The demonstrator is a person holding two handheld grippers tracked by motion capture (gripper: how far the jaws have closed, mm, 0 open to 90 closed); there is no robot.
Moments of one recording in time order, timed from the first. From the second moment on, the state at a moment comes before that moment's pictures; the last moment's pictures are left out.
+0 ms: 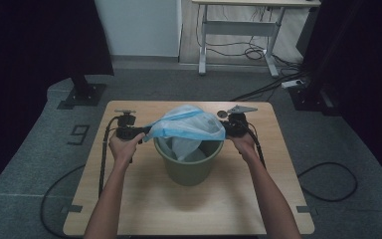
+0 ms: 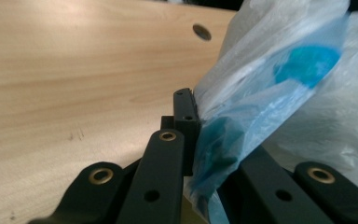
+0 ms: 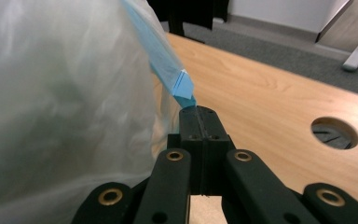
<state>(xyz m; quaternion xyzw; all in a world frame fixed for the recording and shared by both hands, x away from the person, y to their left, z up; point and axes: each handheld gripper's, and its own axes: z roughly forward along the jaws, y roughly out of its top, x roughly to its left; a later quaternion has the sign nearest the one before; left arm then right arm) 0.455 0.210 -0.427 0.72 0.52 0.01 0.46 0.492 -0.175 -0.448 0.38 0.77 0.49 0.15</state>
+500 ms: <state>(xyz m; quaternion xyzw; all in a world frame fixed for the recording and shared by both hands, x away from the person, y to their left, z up) 0.461 0.204 -0.435 0.73 0.53 -0.04 0.44 0.498 -0.165 -0.465 0.39 0.79 0.46 0.11</state>
